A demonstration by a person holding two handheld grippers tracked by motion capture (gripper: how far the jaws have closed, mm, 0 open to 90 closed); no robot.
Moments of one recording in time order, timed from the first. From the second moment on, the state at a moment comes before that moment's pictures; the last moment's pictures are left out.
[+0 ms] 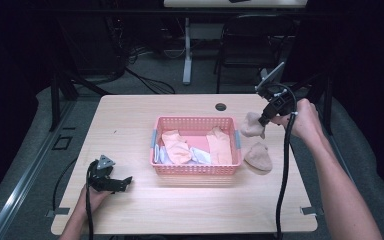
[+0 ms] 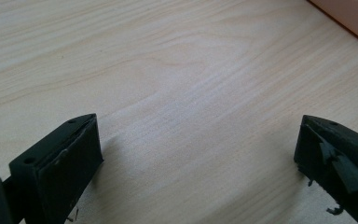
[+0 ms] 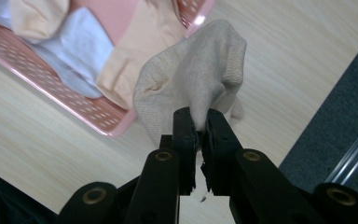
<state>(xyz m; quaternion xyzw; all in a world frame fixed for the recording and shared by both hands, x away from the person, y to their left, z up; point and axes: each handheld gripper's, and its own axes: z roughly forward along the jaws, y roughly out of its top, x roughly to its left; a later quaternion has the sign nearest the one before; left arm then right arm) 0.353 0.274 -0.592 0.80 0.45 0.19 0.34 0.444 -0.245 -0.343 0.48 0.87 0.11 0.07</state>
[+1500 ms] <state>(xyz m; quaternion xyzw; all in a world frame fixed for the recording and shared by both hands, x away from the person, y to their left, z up) 0.350 0.274 -0.592 0.81 0.45 0.19 0.34 0.430 -0.315 -0.474 0.55 0.82 0.11 0.01</state>
